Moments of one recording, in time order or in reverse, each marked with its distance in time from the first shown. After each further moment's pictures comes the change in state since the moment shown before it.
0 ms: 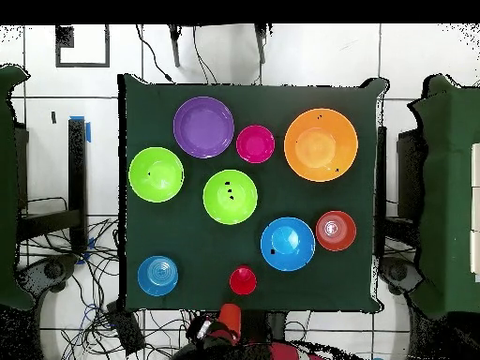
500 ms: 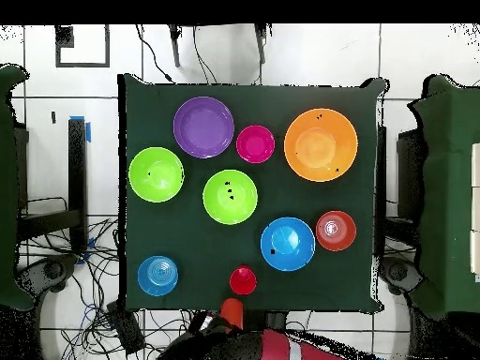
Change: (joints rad) arm 0.019 0.030 -0.019 -0.033 -0.001 -0.033 0.000
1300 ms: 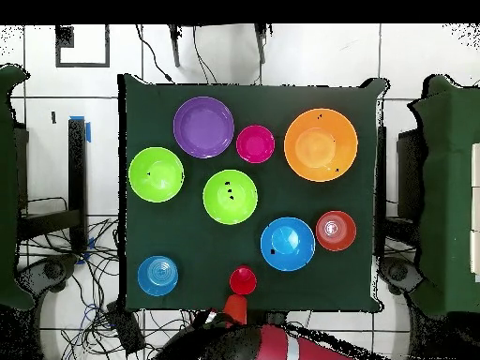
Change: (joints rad) arm 0.004 0.014 -0.019 -0.028 -0.002 -0.003 0.000
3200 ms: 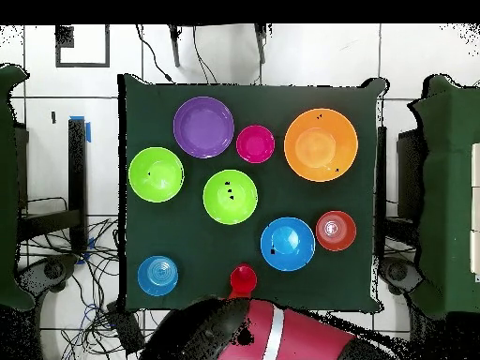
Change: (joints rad) arm 0.033 0.092 -0.019 -0.091 -0.005 -0.033 0.000
